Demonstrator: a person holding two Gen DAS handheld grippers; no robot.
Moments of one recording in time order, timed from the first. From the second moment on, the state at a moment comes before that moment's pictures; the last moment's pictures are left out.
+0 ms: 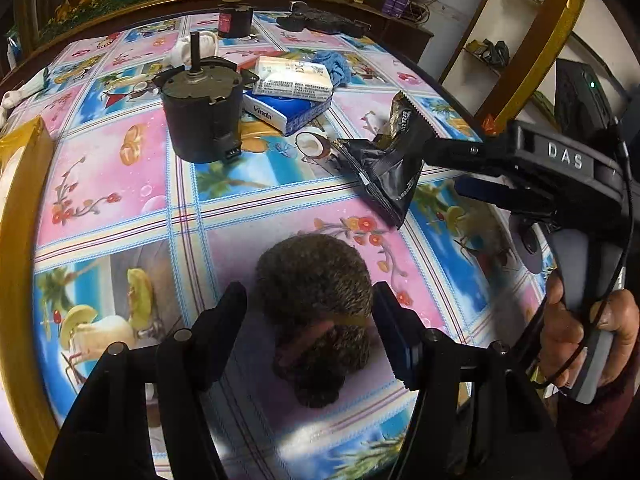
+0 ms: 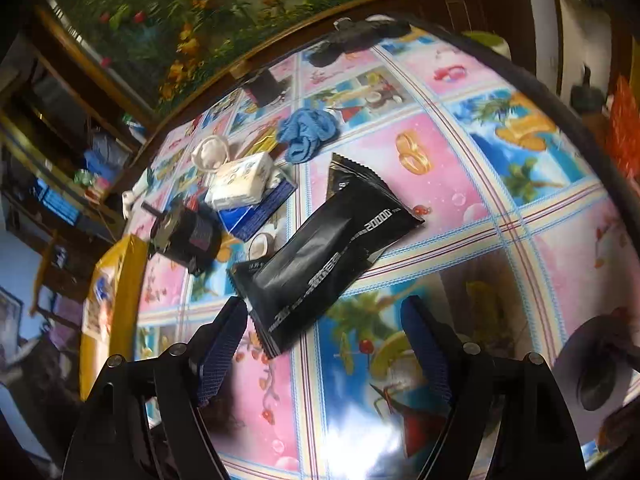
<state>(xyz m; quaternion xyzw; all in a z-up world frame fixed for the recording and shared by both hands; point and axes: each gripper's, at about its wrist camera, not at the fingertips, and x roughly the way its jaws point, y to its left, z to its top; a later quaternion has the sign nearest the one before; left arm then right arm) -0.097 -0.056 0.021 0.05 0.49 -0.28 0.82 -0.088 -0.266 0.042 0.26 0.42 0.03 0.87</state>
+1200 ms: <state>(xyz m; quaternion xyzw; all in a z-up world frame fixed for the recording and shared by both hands) -0.079 0.245 0.058 -0.09 0.46 -0.03 0.88 -0.075 -0.094 0.114 0.15 0.40 0.17 0.89</state>
